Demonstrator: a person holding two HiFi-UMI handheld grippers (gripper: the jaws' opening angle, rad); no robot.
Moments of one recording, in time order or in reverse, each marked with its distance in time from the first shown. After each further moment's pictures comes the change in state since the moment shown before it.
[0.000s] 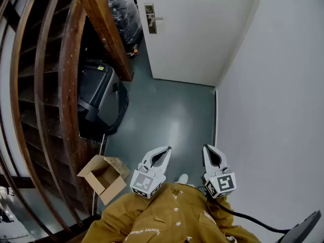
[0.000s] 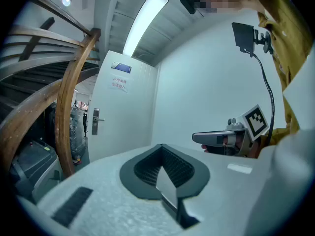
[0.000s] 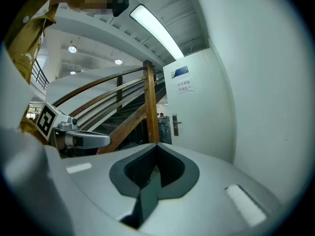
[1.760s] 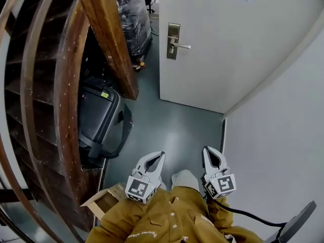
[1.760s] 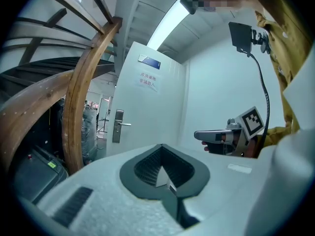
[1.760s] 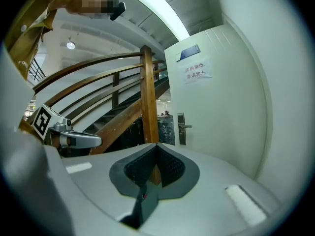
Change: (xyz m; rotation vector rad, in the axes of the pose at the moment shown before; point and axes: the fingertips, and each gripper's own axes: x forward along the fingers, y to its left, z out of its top) left arm 0.119 0.330 0.058 -0.067 0.008 0.098; right arm 0.357 -0.047 0.063 -0.009 0.034 0.045
